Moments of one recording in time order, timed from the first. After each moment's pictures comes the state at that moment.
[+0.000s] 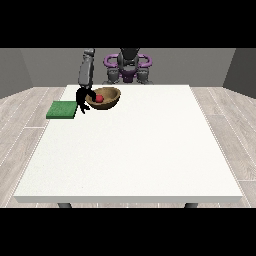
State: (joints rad) left arm -0.72 0.63 0.48 -1.23 0.32 -0.38 0.20; right arm -0.30 -0.12 -0.33 -0.75 -0.19 -0.03 -0.52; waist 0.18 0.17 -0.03
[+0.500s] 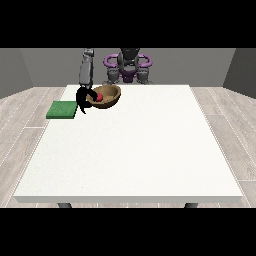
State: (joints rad) left arm -0.73 0.66 0.50 -1.20 0.36 -0.42 0.20; right arm -0.24 -0.13 -0.29 -0.86 -0.17 -0.15 -0.43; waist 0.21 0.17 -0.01
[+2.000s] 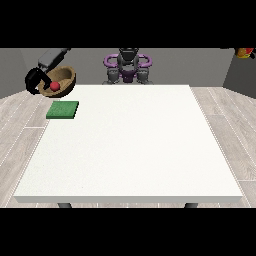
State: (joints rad) left arm -0.57 0.77 0.58 -1.01 0.34 -0.47 -0.04; right arm -0.47 -0.64 -0.36 -0.81 -0.17 0.00 0.12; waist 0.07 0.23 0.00
